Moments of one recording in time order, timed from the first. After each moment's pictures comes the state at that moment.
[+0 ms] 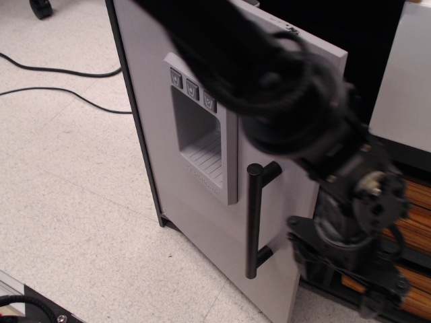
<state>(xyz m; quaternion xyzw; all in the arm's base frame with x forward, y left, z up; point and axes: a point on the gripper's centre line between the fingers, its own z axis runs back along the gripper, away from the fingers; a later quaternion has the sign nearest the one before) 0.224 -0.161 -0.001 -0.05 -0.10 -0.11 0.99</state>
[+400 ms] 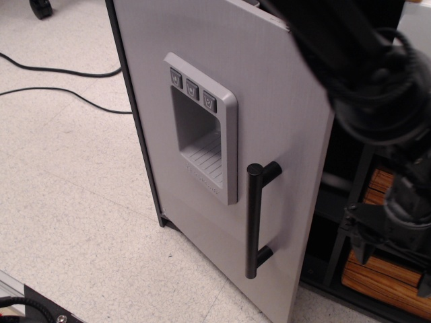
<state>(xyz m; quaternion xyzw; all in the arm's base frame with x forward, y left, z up) 0.271 -0.192 -0.006 -0.06 -0.10 -0.08 0.99</state>
